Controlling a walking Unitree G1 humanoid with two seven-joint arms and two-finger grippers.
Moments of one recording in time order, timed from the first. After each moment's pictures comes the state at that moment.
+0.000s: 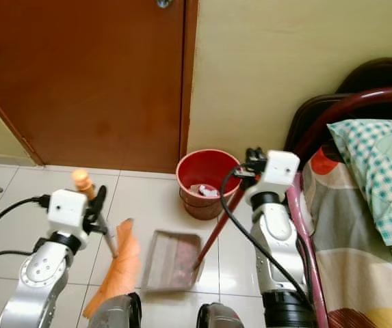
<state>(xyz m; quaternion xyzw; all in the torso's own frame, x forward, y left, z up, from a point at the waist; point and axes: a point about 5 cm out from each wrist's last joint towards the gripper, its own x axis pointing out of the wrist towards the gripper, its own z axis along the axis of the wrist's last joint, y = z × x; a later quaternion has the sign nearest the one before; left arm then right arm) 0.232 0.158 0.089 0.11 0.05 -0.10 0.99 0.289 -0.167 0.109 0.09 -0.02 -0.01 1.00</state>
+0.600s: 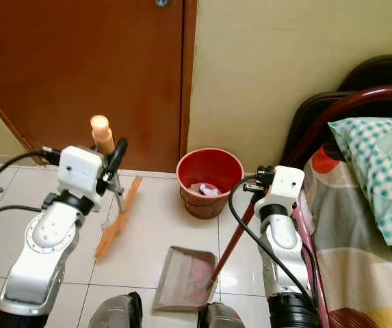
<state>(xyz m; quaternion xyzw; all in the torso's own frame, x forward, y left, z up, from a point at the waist) 0.264 0.129 0.171 0.14 -0.11 -0.14 0.97 0.288 -0.183 0.085 0.06 0.02 -0.05 1.00</state>
